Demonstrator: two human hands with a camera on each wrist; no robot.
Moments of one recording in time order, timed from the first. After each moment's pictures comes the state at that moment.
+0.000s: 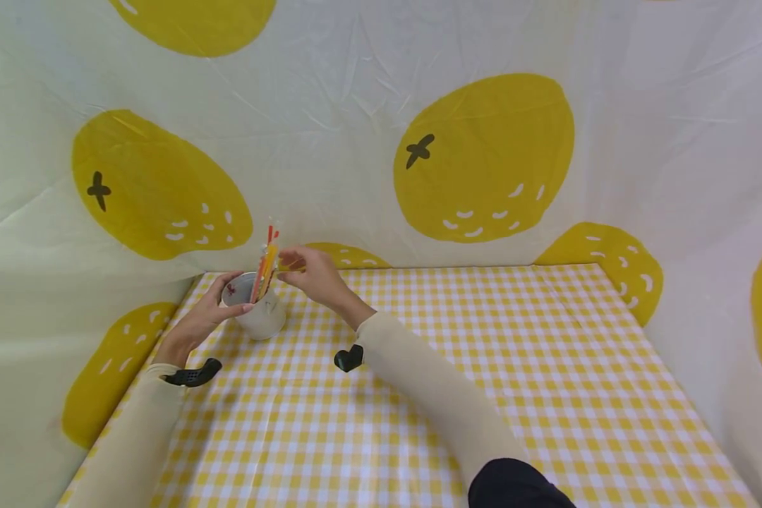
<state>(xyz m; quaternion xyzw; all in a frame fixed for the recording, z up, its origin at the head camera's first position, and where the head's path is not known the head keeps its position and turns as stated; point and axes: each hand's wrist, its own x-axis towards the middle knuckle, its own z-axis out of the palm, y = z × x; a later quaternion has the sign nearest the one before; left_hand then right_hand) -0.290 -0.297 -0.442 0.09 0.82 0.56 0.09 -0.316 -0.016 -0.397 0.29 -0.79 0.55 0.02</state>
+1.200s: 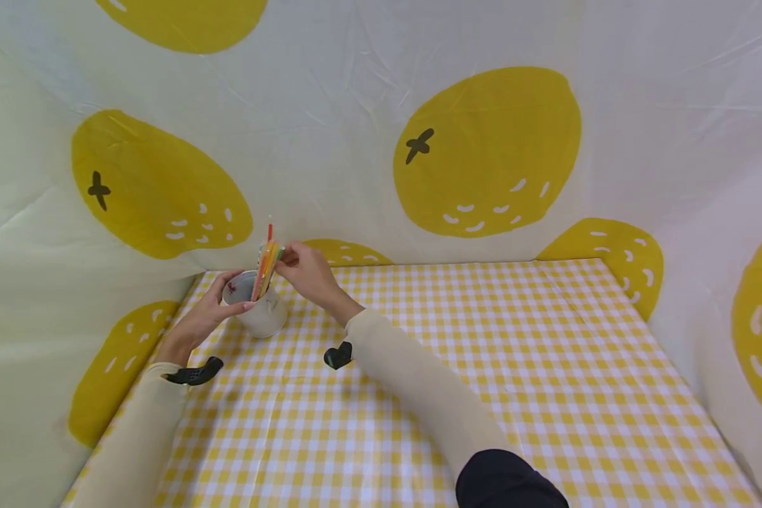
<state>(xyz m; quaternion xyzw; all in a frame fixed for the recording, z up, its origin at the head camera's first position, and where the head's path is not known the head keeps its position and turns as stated) -0.288 -0.295 -0.440 0.09 0.82 0.56 0.10 -0.319 -0.034 -0.400 0.25 -0.79 0.56 0.03</state>
